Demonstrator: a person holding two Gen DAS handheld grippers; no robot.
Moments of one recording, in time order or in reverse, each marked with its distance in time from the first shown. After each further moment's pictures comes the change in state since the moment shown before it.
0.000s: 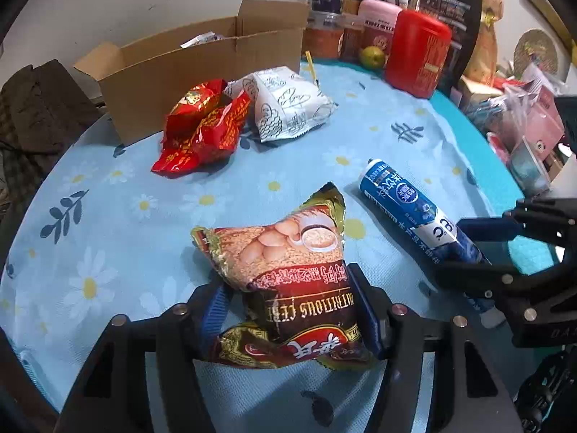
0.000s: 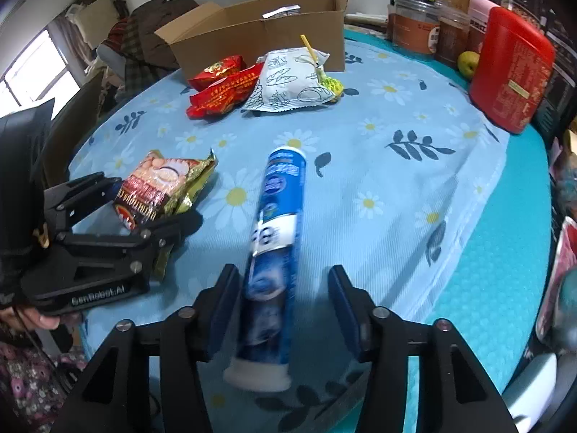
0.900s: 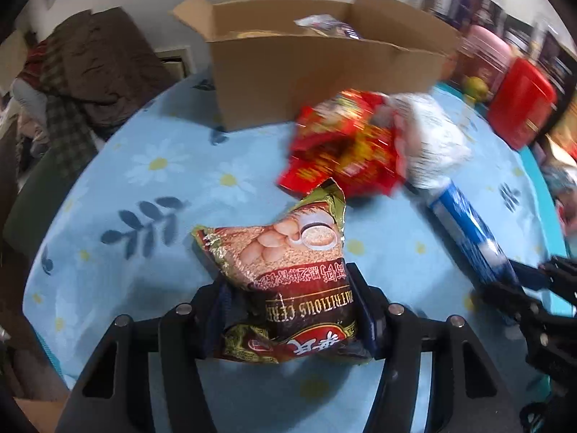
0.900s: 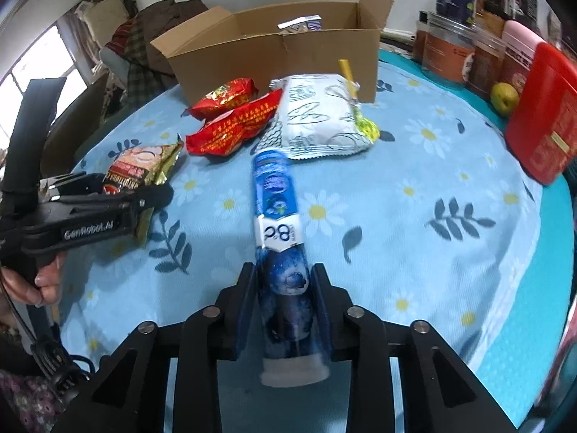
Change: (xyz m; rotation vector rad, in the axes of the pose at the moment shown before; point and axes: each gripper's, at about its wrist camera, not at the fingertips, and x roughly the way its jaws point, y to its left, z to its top) left arm 0.019 0.078 0.029 -0.214 0.080 0.134; right arm 0.027 0.011 0.045 -0.040 -0.035 0.013
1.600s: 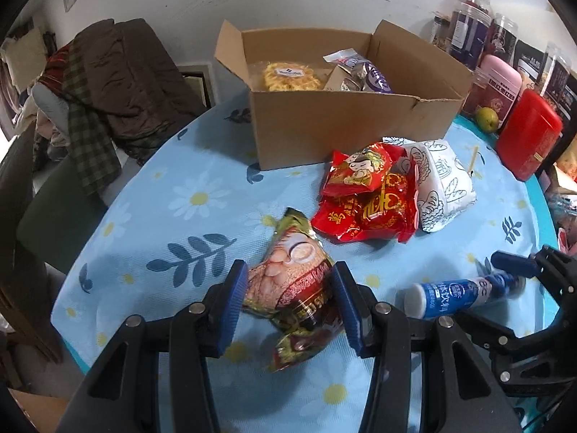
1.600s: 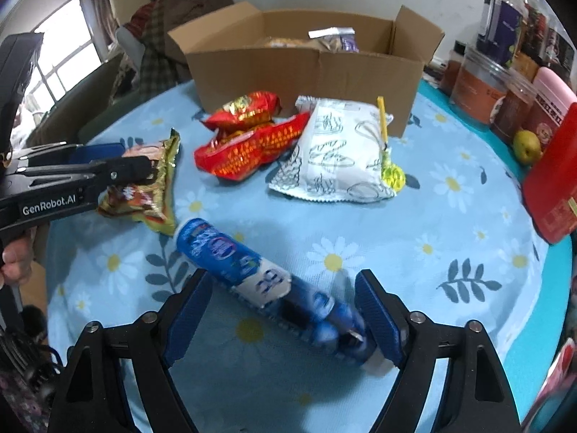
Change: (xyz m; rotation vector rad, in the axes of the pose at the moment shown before) left arm -0.020 0.022 0.023 -0.064 -0.067 0.062; right arm 0.019 0.014 0.030 -0.134 0.002 -0.017
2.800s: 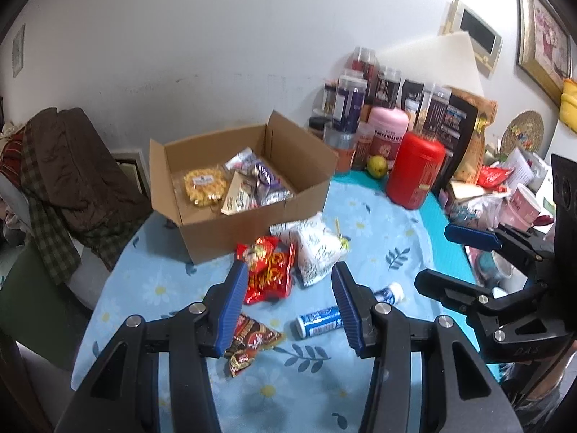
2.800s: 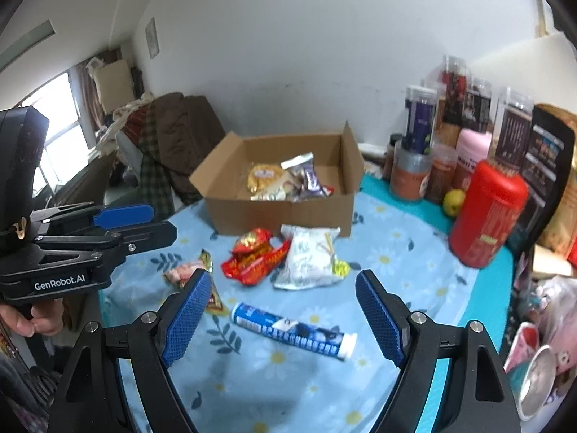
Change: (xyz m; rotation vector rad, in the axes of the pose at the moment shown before) left arm -0.116 -0.034 0.024 0.210 -0.229 -0.269; right arm -0.133 0.013 0.009 0.133 -0.358 -0.071
